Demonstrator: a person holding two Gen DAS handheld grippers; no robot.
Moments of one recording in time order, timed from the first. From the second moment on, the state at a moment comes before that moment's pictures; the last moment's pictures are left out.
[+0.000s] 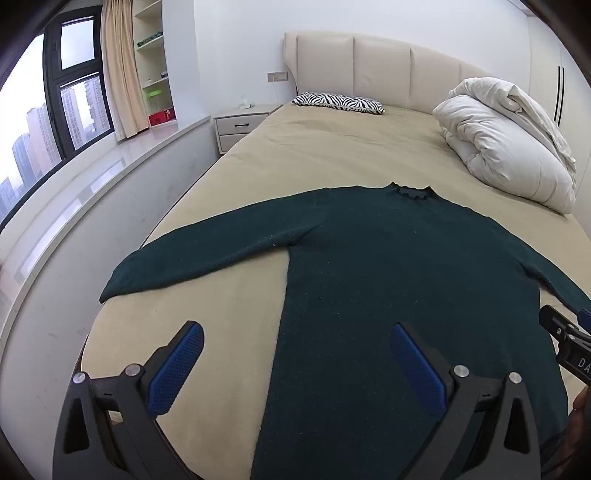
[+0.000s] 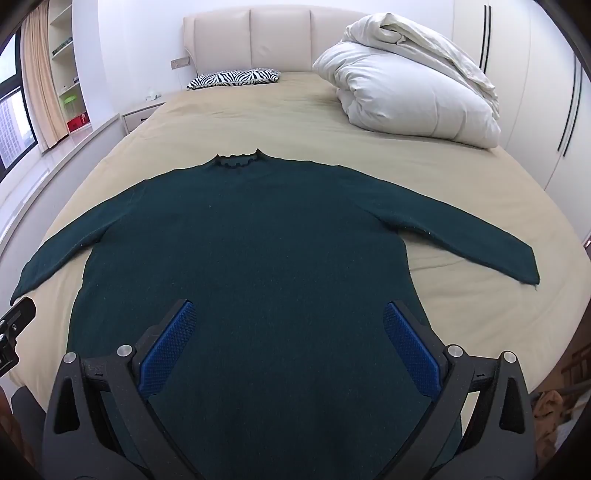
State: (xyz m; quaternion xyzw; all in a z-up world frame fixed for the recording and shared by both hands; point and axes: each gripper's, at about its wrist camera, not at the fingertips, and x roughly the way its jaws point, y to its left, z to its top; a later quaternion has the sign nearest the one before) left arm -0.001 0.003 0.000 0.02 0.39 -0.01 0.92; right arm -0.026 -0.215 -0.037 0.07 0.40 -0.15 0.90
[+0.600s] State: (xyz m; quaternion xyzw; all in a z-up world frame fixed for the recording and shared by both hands) left arm 0.000 0.008 0.000 0.02 0.40 -0.01 0.92; right arm -0.026 -0.215 -0.038 0.07 0.40 -0.15 0.90
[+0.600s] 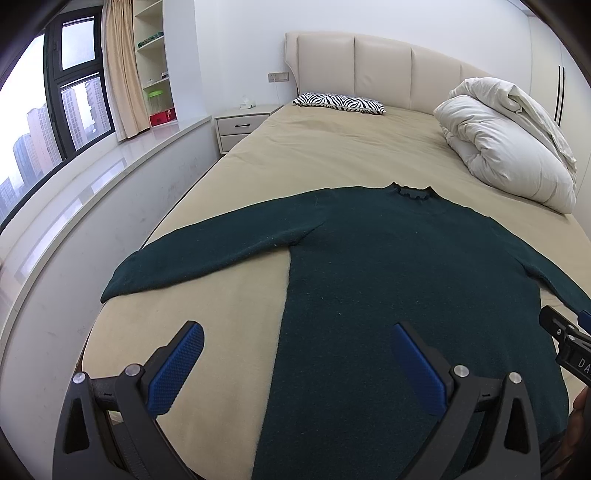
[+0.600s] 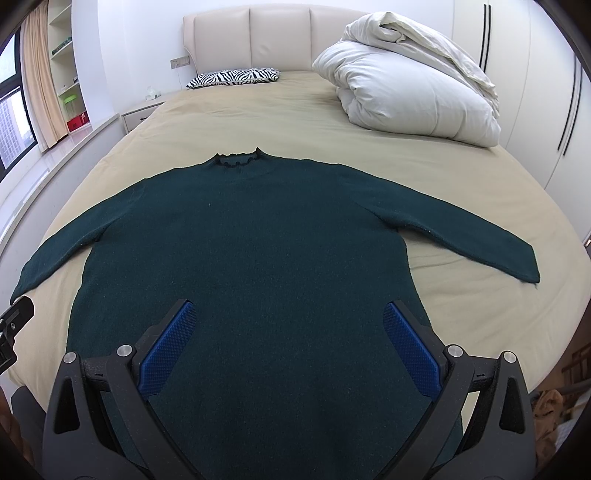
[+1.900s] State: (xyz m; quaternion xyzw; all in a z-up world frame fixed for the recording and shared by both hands) left arm 0.000 0.011 -0.002 0.02 0.40 -0.01 0.92; right arm -0.028 -0.213 -0.040 0.07 0.41 -0.15 0.90
